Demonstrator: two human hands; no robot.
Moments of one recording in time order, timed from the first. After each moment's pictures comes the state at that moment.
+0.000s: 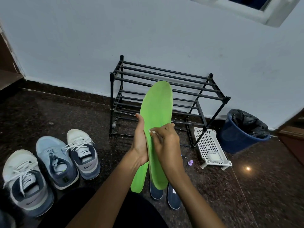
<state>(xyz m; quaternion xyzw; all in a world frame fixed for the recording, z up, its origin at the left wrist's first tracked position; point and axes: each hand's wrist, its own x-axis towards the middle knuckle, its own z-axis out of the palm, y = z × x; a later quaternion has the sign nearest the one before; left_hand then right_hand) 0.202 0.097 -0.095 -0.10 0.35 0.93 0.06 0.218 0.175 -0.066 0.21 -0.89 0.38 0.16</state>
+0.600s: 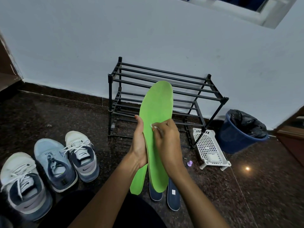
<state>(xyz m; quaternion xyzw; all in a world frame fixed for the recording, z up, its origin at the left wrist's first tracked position) 0.209 0.099 -0.087 -0.09 0.36 0.93 0.03 0.206 0.174 -0.060 0.20 -0.89 0.36 0.19</state>
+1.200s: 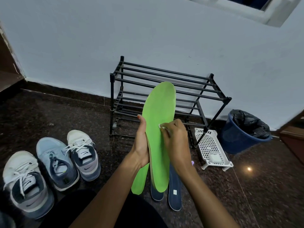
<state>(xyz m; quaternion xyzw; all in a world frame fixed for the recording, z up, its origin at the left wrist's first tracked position) 0.207 0.097 -0.085 -0.08 0.37 0.92 0.06 0.193 0.189 -0.066 0.20 -0.90 0.33 0.20</state>
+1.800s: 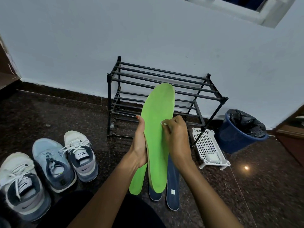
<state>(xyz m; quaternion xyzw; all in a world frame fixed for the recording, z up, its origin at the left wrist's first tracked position) 0.206 0.099 -0.085 -0.08 0.37 0.92 0.06 0.181 0.195 -0.063 0.18 -0.91 0.31 0.21</state>
